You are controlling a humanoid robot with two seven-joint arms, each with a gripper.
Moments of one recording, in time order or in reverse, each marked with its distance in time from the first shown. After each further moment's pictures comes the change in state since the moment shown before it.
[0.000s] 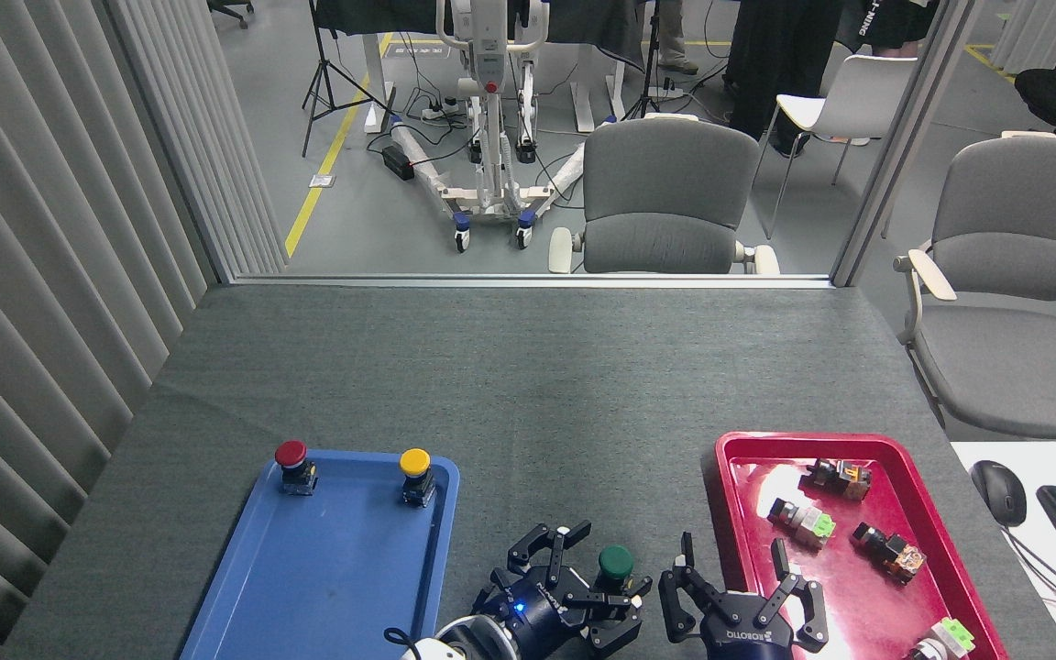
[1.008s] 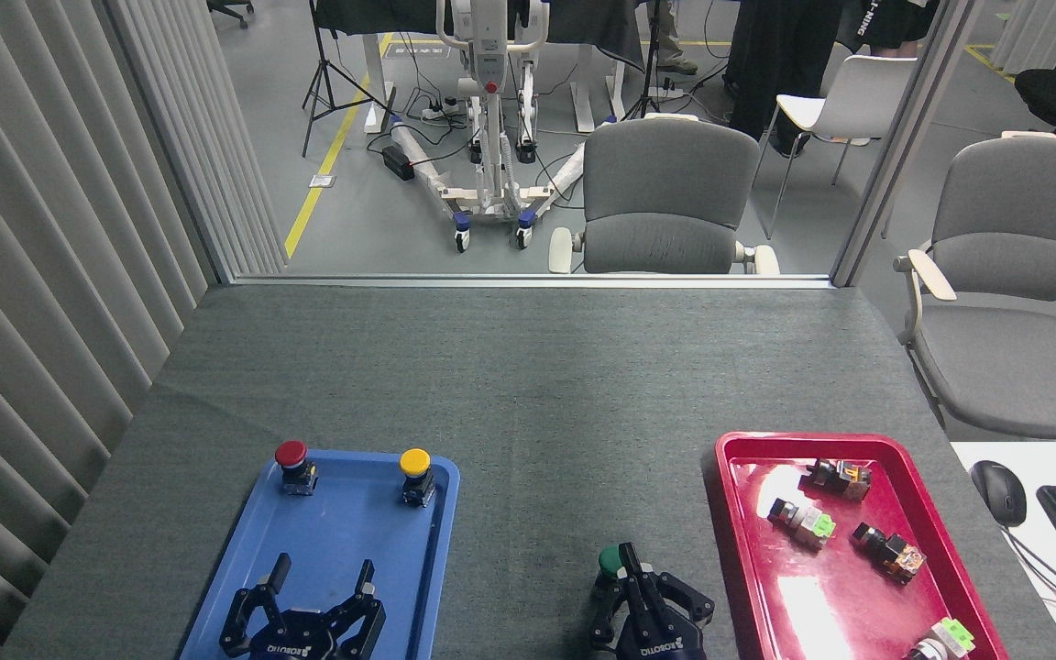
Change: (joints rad) left arm 0.488 0.185 0.521 -0.570 0.010 0.291 -0.058; right arm -0.038 0.045 0.103 0.120 0.141 -0.139 0.042
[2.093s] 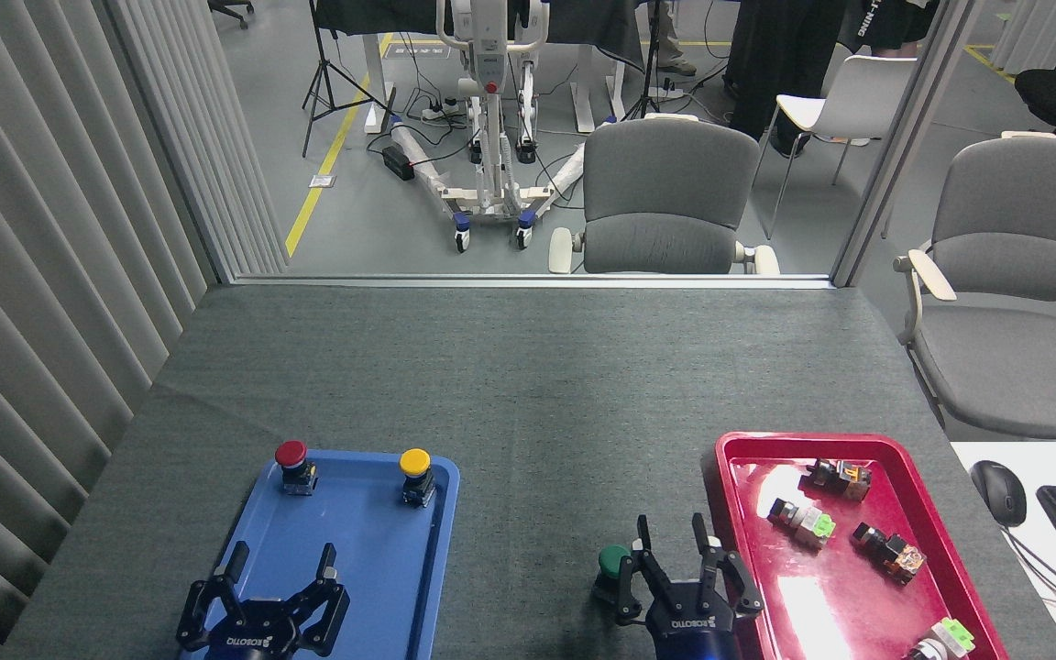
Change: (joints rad) left arm 0.026 0.007 0.094 -0.085 0.011 -0.025 0.000; right arm -0.016 -0.006 -0.037 -0.034 -0.100 0.115 -0.092
